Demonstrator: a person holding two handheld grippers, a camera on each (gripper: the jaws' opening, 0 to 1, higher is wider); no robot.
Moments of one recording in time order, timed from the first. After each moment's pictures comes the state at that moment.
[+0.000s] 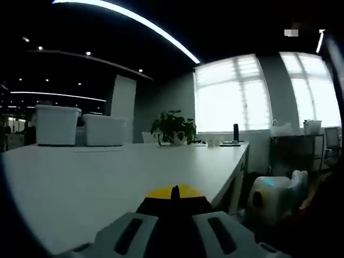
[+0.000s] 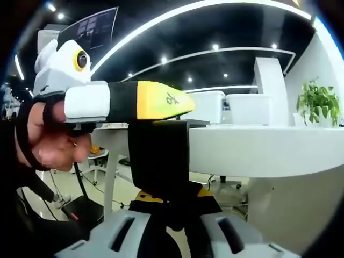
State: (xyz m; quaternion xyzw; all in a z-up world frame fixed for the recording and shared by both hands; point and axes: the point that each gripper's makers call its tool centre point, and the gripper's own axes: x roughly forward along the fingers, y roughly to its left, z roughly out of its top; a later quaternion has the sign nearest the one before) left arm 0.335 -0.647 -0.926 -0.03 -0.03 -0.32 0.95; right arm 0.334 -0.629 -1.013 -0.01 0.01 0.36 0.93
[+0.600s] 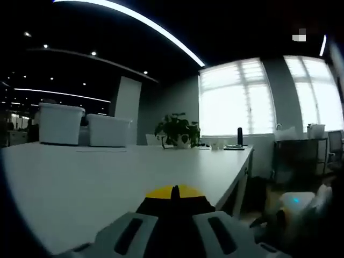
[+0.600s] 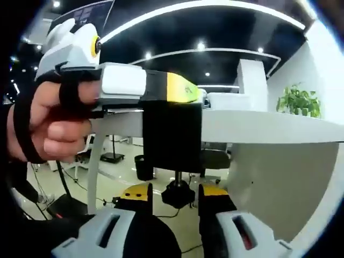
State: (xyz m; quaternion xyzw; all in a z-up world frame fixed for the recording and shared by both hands) left arm 0.337 -0.644 -0.927 -0.03 -0.04 -0.30 0.95; right arm 0.326 -0.652 -1.031 -0.04 0.02 0.23 0.97
